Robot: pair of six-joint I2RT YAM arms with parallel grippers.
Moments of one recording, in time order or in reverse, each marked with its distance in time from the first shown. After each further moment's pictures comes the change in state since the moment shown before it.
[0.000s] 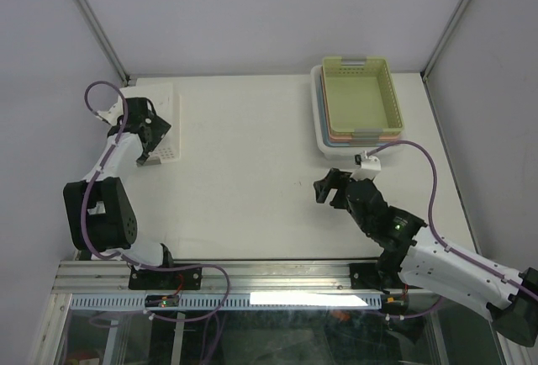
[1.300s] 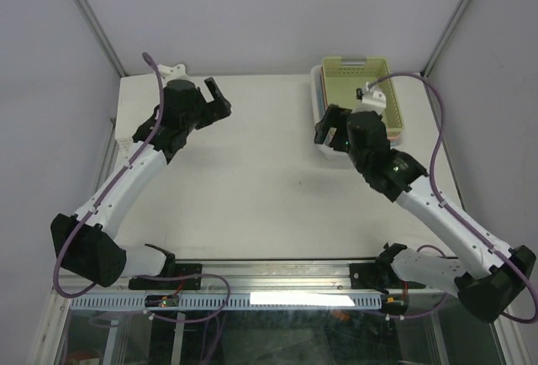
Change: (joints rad) left arm -0.409 -0.199 0.135 0.084 0.121 0.195; right arm -0.161 0.356 0.565 -0.147 -0.035 -0.167
